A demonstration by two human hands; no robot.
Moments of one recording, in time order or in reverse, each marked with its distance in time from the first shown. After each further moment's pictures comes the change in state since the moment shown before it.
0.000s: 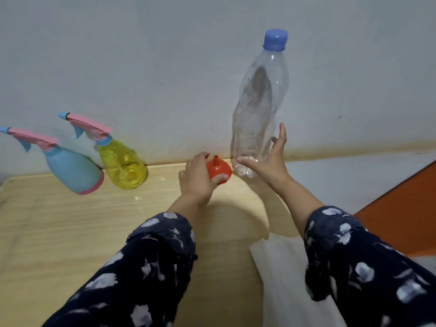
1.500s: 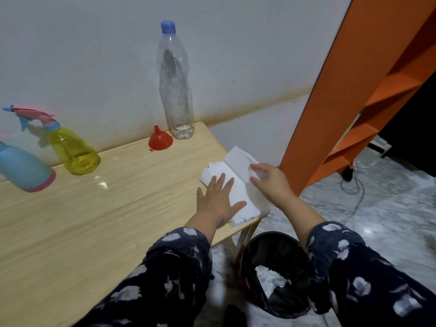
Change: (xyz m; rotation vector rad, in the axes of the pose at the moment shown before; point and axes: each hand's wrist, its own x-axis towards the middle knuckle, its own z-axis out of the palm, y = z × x) left_hand -0.244 0.046 0.037 0.392 -0.622 0.522; right_hand -0.283 0.016 -0.113 -0.378 0.166 0.266
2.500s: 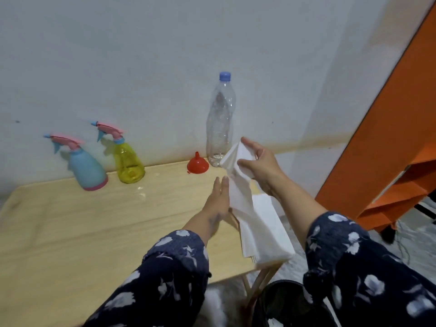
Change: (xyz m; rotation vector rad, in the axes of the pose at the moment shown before) left_hand -0.012 -0.036 -0.078 -1.194 0.227 -0.278; right_hand 0.041 -0.148 0.005 0.574 -0.176 -0.209
